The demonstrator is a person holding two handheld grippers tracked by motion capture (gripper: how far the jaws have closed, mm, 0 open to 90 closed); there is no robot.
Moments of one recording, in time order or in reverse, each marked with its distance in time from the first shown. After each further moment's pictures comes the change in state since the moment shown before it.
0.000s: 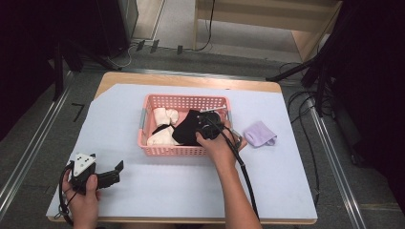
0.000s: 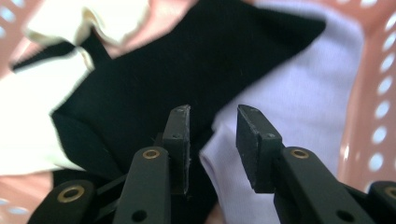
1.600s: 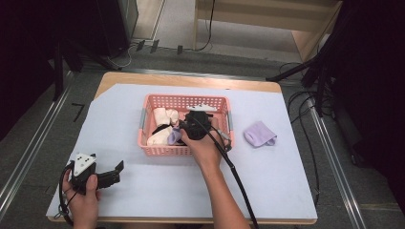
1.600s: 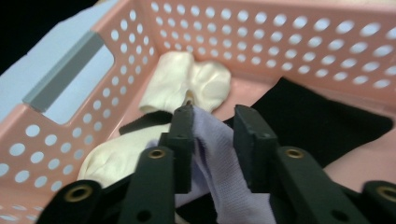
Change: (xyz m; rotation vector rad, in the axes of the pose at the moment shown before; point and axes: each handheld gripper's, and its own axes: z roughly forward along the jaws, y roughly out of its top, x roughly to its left) left arm 0.000 0.000 0.000 0.006 -0.005 -0.001; right arm 0.047 0.006 -0.017 -0.266 0.129 -0.021
